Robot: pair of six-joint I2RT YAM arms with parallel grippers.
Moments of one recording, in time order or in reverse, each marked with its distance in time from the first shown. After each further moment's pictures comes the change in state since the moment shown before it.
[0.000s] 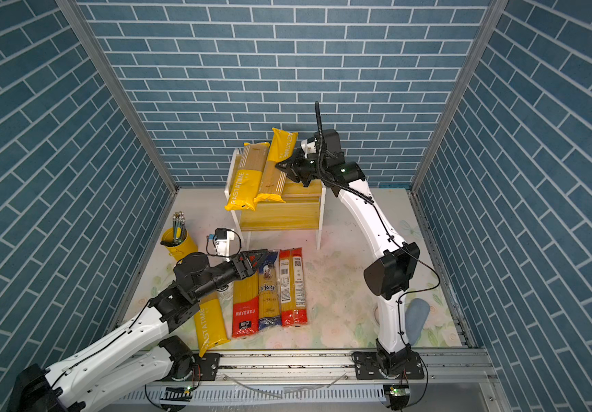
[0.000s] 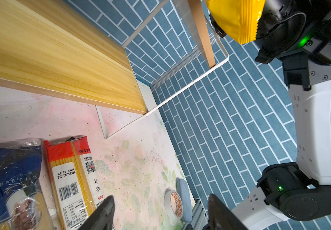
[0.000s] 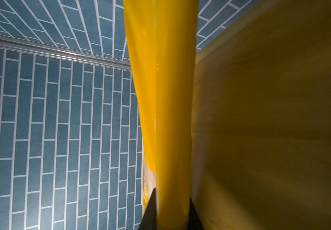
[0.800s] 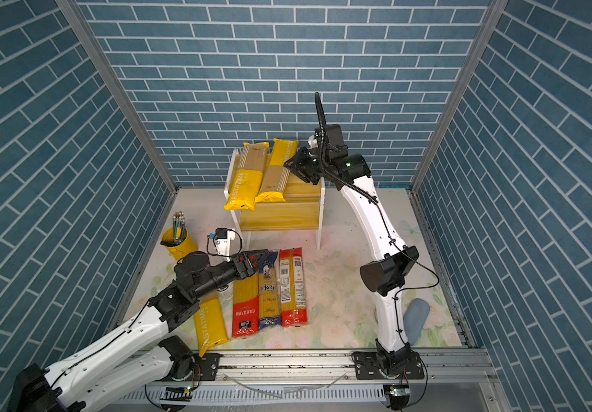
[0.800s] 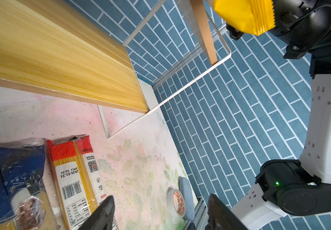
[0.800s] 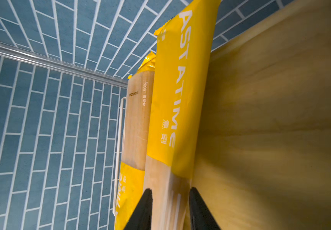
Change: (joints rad) left arm 0.000 -0.002 0.016 -0.028 -0.001 0.021; right arm 0.000 0.061 0.263 -0.331 0.218 -0.226
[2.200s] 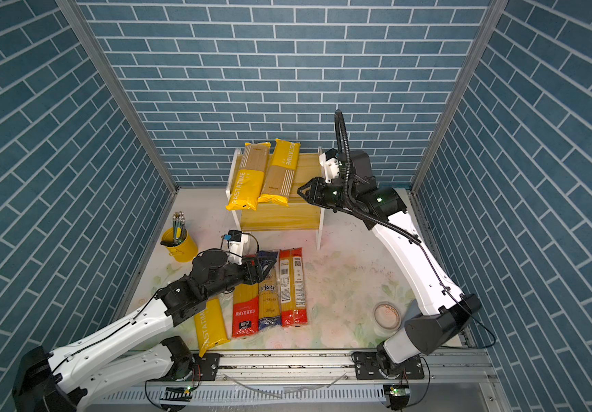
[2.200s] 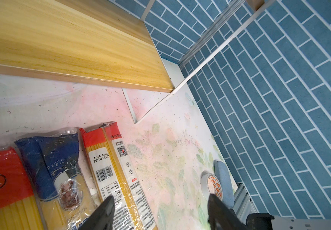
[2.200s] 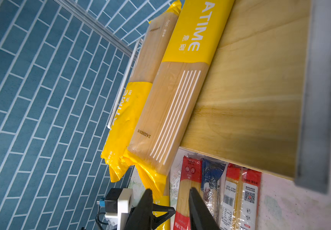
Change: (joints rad) left arm -0.116 0.094 0.107 -0.229 -0.171 0.166; right arm 0.026 -0.639 -0.804 0.218 -0.006 -0.261
